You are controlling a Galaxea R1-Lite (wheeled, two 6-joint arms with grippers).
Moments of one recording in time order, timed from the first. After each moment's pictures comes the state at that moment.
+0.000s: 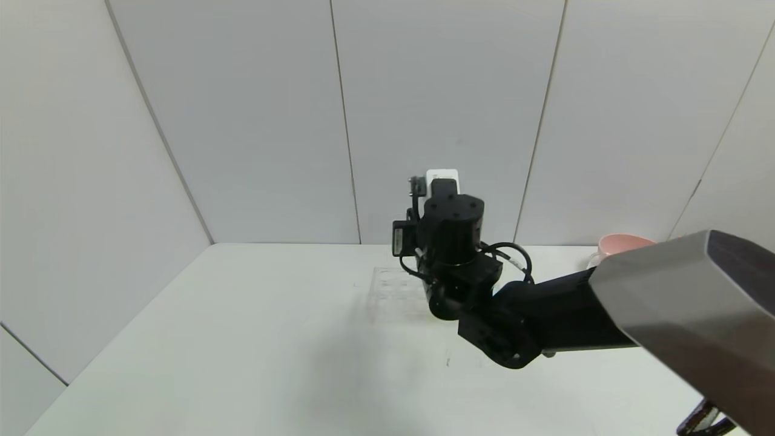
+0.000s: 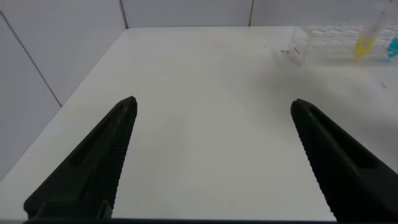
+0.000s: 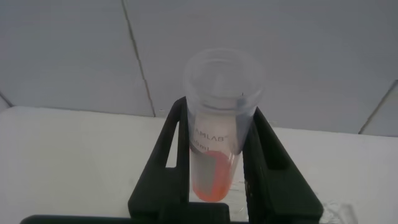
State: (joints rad) left arm 0.00 0.00 0.00 0.00 0.00 0.00; right arm 0.76 2.26 -1.48 -0.81 -0.63 0.08
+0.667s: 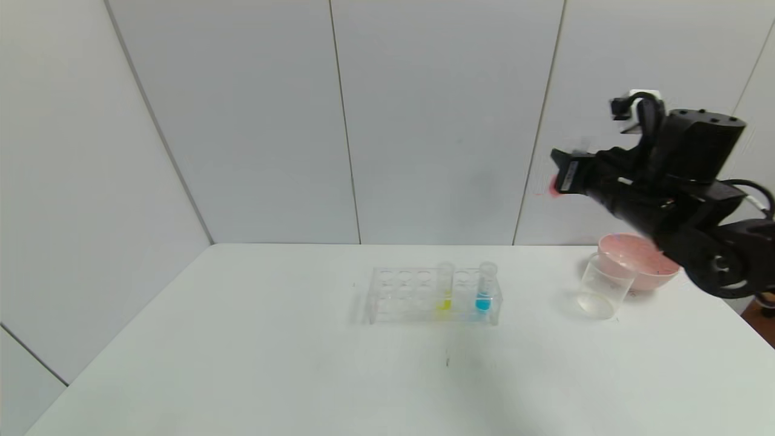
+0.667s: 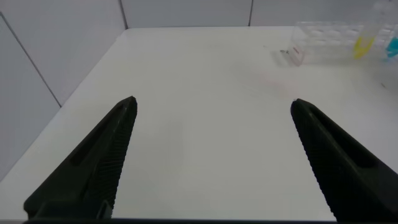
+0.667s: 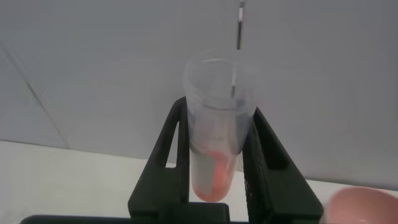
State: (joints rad) left arm 0.00 0.00 0.00 0.00 0.00 0.00; right arm 0.22 1.87 -1.14 -0.81 -0.10 0.05
